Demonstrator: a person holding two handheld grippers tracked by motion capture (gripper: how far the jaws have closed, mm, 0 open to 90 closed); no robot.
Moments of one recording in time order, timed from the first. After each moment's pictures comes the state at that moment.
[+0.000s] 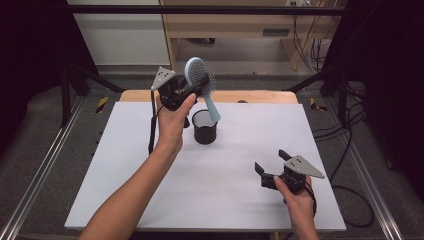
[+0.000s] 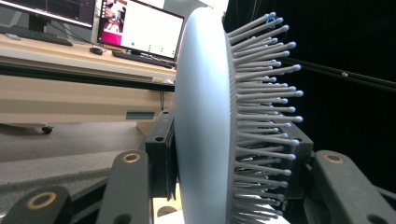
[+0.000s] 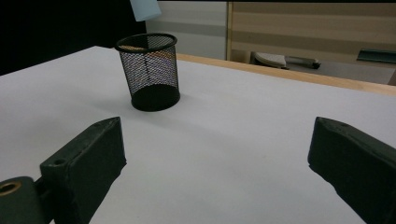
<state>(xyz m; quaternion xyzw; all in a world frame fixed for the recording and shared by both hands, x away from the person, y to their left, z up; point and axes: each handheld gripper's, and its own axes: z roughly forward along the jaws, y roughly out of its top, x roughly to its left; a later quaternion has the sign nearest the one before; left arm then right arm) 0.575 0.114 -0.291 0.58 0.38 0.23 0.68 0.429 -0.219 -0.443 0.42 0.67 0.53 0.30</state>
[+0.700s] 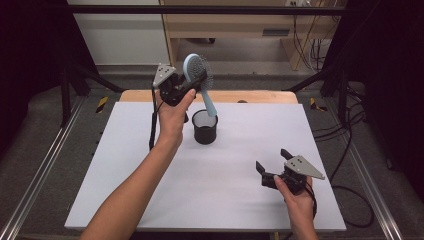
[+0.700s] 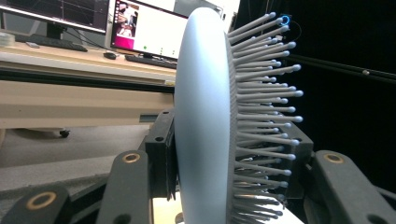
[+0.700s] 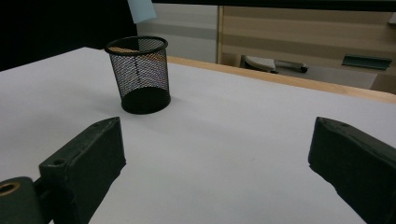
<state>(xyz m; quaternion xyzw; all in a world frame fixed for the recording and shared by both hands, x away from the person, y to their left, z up) 0.591 0.117 -0.292 0.58 0.38 0.25 0.67 0.428 -0.219 -0.442 0.42 0.67 0.53 0.32</state>
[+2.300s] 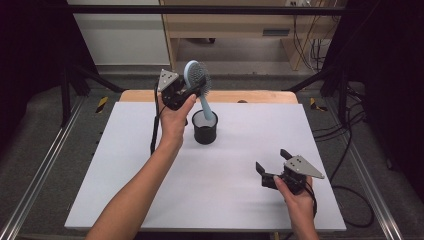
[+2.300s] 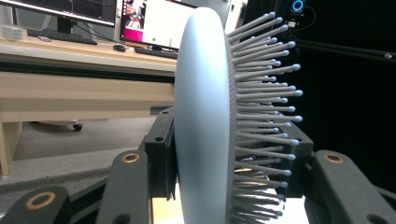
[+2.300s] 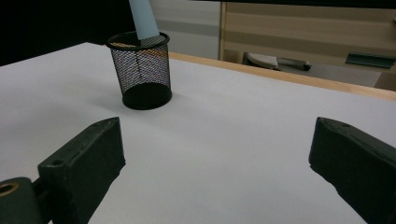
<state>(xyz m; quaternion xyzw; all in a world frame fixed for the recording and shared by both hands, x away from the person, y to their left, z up) 0.599 0.116 -0.317 0.60 0.39 0.27 0.65 0.430 -0.220 -0.443 0.42 0.67 0.52 0.31</state>
